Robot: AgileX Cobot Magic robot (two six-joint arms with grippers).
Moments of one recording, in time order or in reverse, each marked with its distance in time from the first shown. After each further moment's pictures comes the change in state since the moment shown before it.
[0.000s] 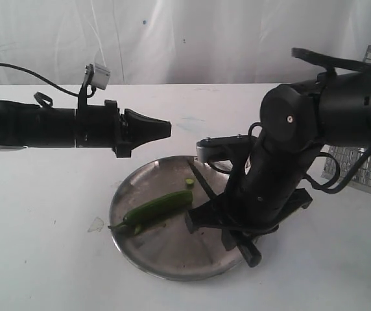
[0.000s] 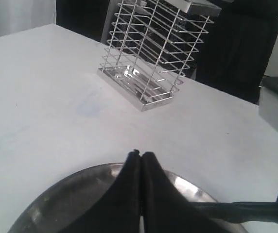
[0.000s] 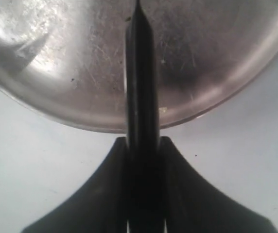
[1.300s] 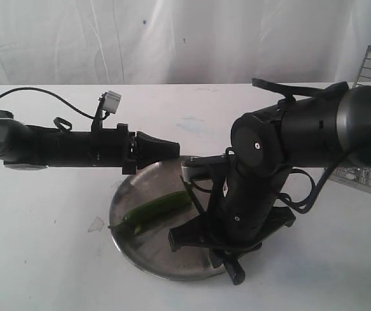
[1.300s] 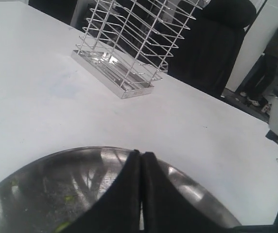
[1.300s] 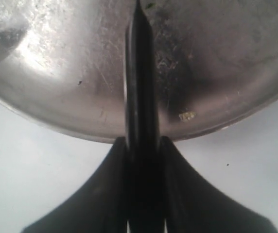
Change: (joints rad) left arm -0.008 0.214 -0.103 0.000 0.153 0.000; right arm 0.076 0.080 0.000 -0.021 -0.049 0.117
